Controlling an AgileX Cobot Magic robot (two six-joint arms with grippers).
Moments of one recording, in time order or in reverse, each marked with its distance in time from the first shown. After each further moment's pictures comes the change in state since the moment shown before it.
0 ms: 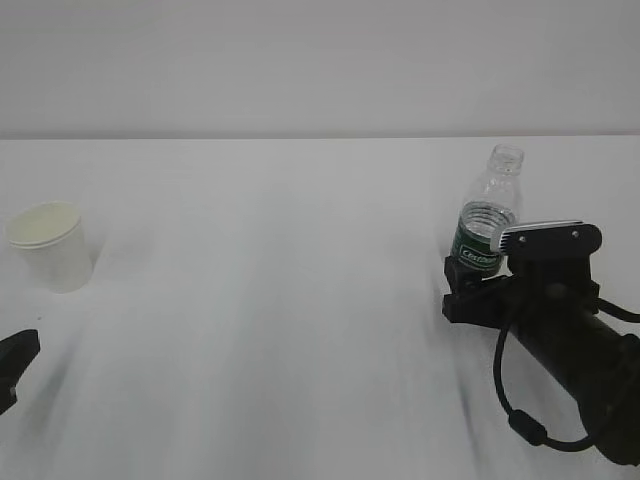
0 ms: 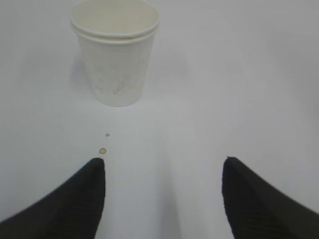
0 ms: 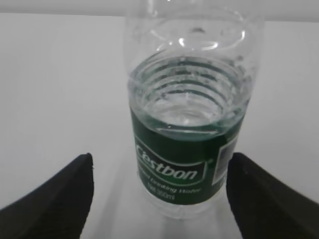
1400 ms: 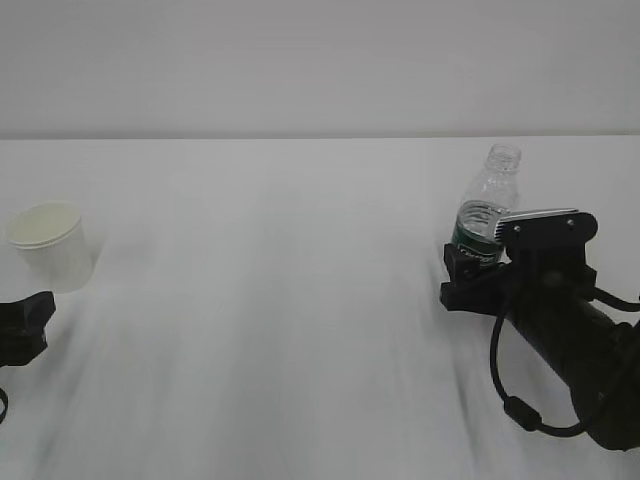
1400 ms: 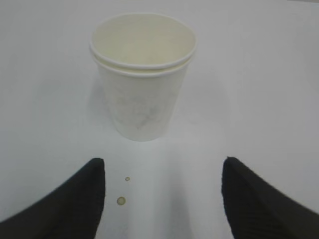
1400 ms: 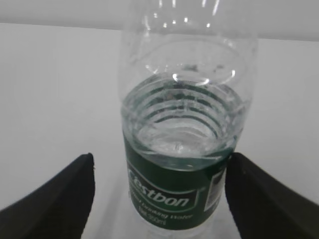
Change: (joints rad) left arm 0.000 0.161 -0.177 -0.092 0.000 0.032; right arm -0.006 0.000 -0.034 0.008 0.000 -0.038
